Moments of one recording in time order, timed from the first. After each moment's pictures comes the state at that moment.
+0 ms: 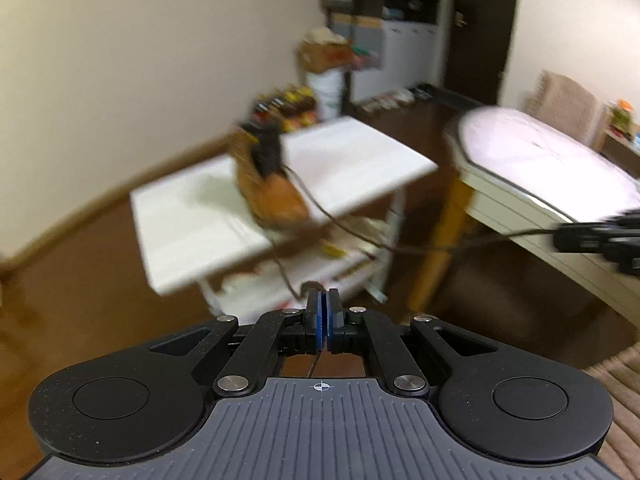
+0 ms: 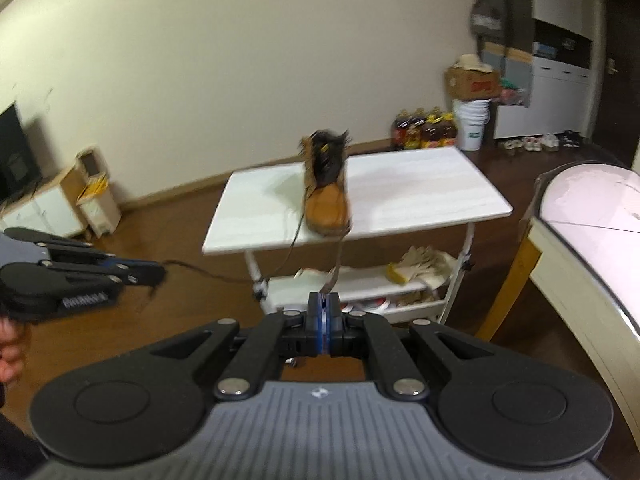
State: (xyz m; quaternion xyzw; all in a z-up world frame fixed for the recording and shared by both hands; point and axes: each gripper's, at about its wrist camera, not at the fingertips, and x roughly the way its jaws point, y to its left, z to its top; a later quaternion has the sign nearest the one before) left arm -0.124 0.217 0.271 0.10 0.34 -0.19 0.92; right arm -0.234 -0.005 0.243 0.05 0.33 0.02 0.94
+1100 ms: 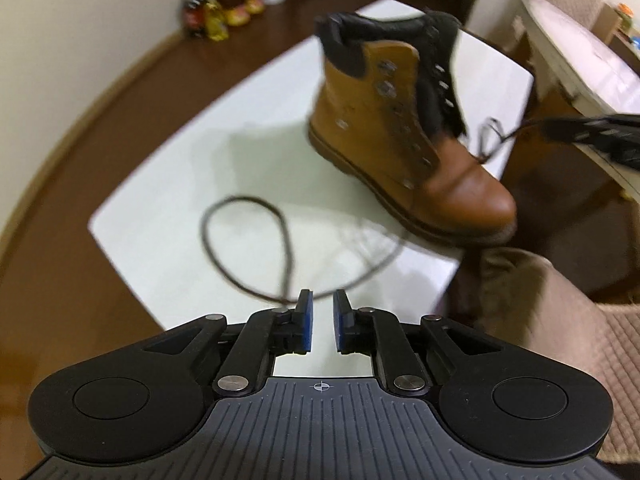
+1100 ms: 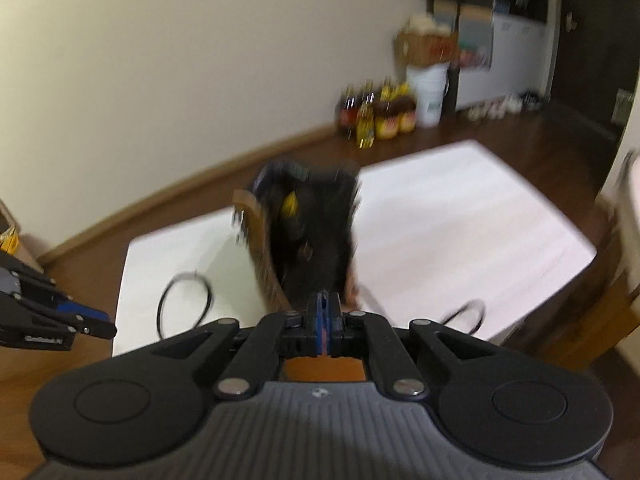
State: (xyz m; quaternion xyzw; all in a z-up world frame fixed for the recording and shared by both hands) left arm 0.306 0.283 0.126 0.19 0.53 -0.35 0.75; right arm 0.202 0.052 0.106 0.10 0.40 -0.07 0.91
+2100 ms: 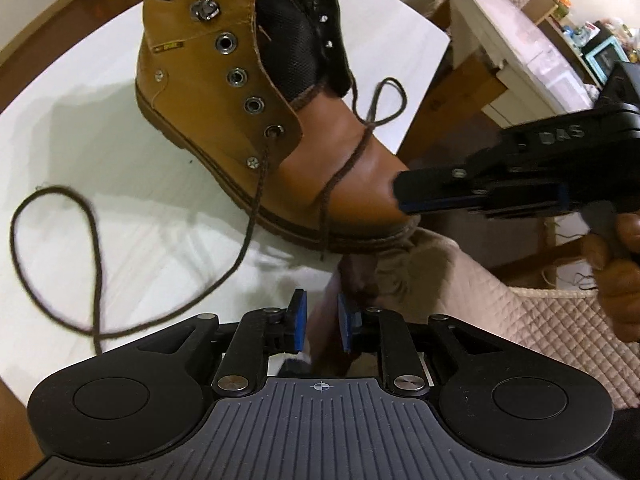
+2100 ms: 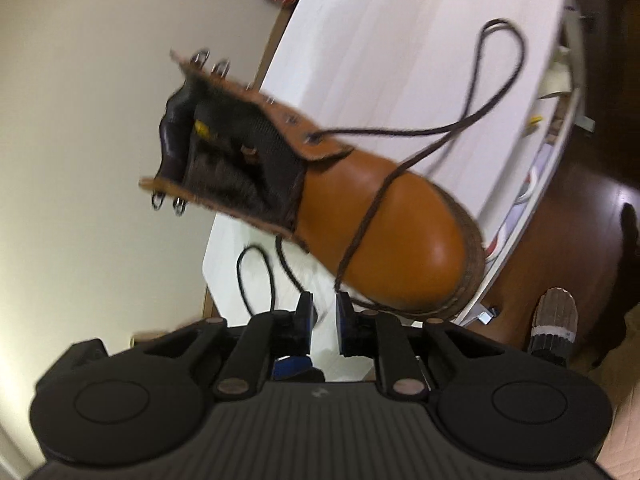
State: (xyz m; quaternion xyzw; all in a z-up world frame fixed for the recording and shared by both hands) left arm 0.304 0.194 0.043 0.12 0.59 -0.45 0.66; right arm 0.177 -0.014 0.017 0.52 0.45 -0.04 0.72
